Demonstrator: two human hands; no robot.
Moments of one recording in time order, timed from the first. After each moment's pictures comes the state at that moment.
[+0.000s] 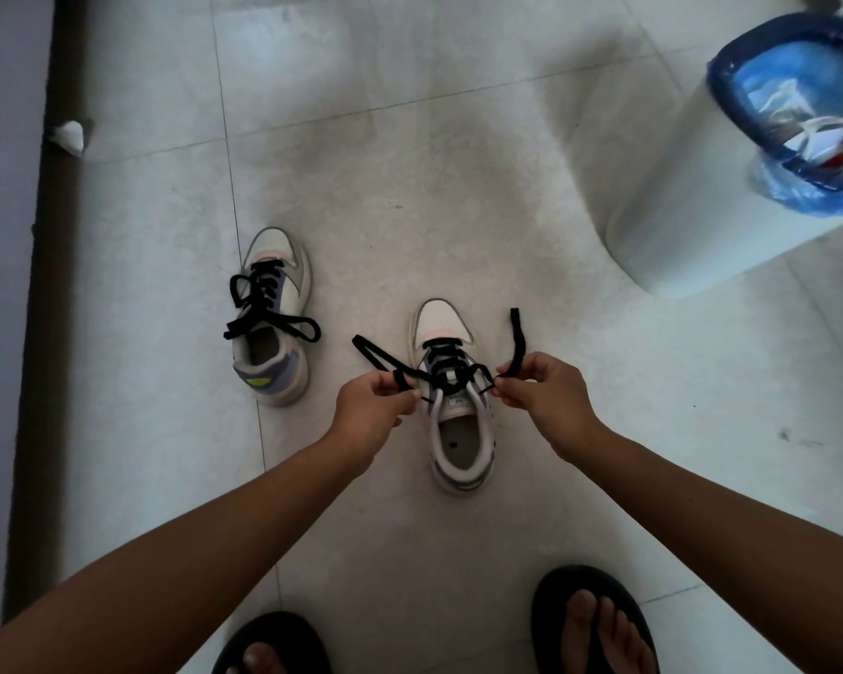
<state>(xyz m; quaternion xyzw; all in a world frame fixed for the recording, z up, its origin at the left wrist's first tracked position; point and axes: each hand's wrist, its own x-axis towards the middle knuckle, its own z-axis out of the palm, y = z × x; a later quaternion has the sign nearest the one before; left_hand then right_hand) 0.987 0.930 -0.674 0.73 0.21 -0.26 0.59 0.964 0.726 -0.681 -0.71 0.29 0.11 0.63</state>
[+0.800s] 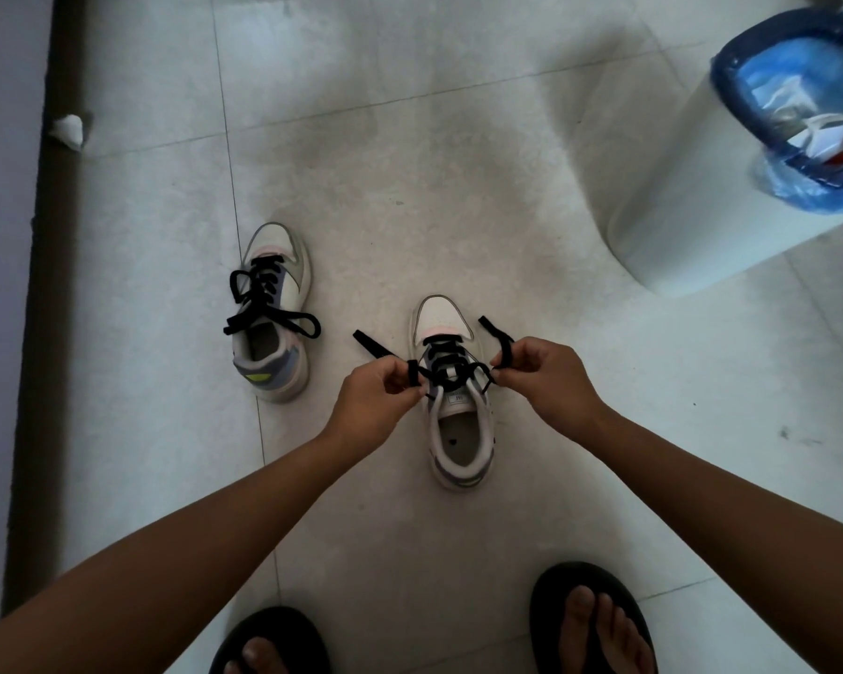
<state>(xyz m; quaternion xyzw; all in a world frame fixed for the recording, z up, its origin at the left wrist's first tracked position) 0.993 0.935 -0.685 0.82 0.05 -0.22 0.53 0.974 0.720 -0.672 -0.80 0.18 0.13 0.56</state>
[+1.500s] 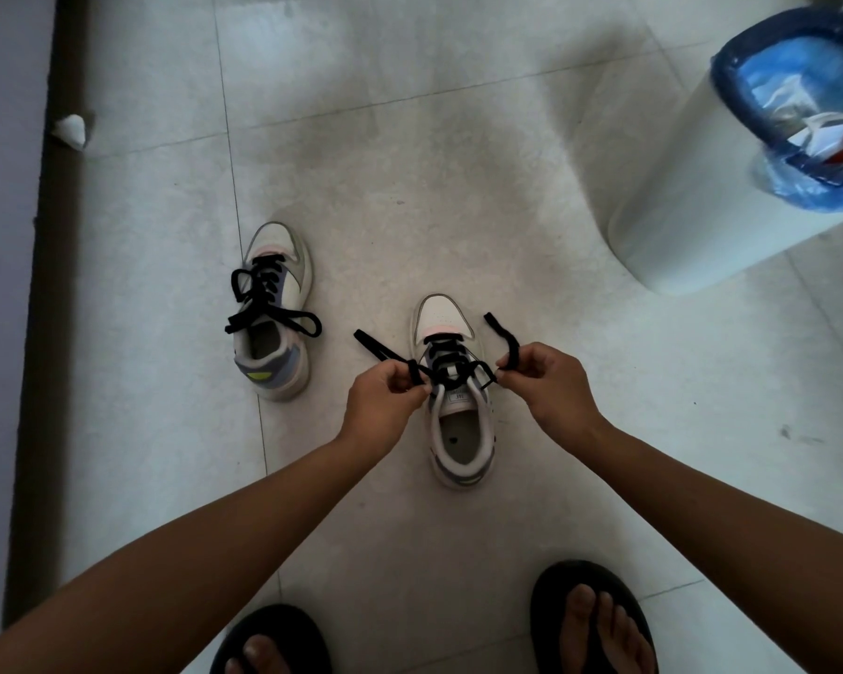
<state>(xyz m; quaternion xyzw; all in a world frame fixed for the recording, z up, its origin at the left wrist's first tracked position) 0.984 0.922 -0.686 0.79 0.14 -0.21 0.56 0.963 0.725 -0.675 -0.77 0.22 0.09 0.59</state>
